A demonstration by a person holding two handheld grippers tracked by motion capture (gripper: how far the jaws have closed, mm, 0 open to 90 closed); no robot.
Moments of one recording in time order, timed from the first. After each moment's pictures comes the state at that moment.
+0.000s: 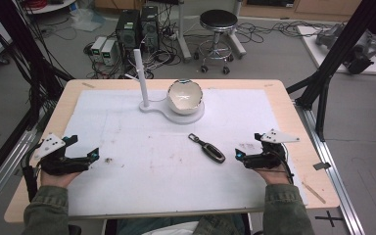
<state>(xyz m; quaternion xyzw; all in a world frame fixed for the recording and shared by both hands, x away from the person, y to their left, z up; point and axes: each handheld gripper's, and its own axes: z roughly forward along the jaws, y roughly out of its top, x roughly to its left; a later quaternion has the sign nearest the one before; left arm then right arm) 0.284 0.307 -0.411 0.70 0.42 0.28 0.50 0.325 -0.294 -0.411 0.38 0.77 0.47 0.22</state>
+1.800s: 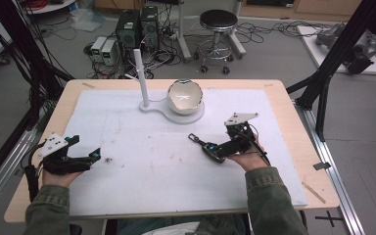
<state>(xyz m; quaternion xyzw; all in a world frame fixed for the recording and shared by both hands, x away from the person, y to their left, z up) 0.288 0.305 -0.414 0.70 0.42 0.28 0.50 0.363 -0.206 -0.377 0.33 0.85 0.39 0.16</state>
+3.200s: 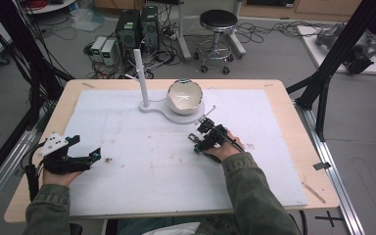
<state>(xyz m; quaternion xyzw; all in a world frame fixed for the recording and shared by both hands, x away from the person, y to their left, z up) 0.290 0.306 -0.415 0.70 0.42 0.27 0.50 0.418 -0.140 -0.422 0.34 0.91 0.21 0.08</state>
